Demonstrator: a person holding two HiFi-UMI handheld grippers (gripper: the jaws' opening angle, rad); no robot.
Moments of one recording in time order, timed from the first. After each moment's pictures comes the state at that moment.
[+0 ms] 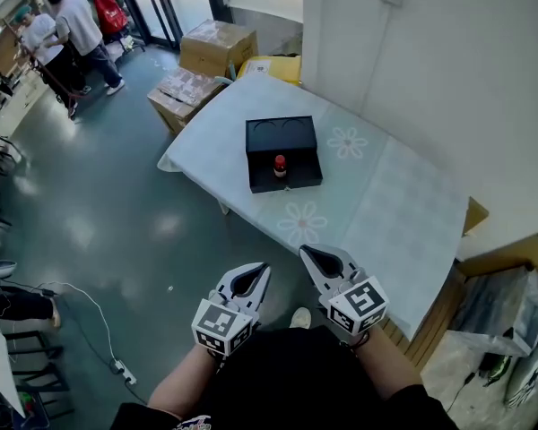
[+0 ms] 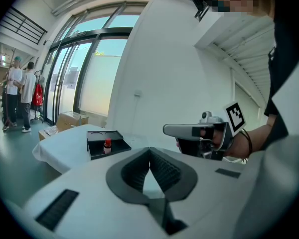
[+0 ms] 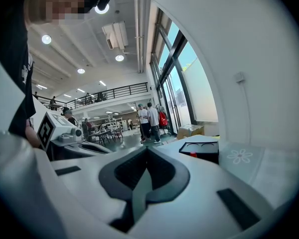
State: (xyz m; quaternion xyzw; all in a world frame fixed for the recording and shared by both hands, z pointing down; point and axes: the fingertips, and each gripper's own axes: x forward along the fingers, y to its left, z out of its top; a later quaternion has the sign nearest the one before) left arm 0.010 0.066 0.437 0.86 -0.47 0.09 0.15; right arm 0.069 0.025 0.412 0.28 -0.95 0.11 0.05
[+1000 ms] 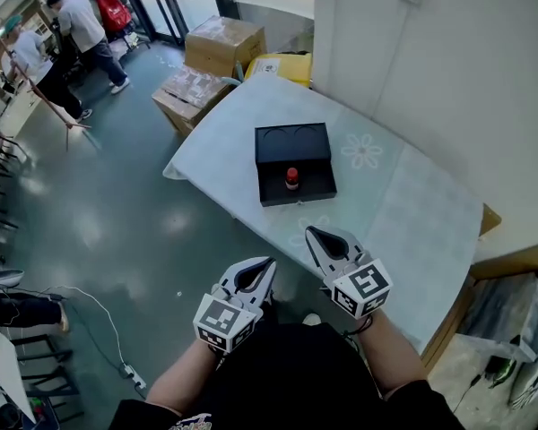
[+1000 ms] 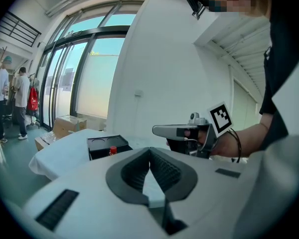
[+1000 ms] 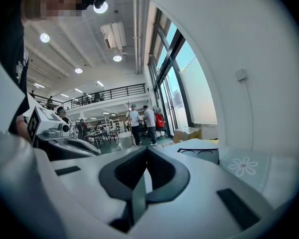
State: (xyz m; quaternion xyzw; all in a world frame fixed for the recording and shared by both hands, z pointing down) left arm -0.023 -0.001 0.432 0.87 -0.46 0.10 0.13; right arm 0.032 -0.070 0.421 0.30 -0.95 0.11 0.05
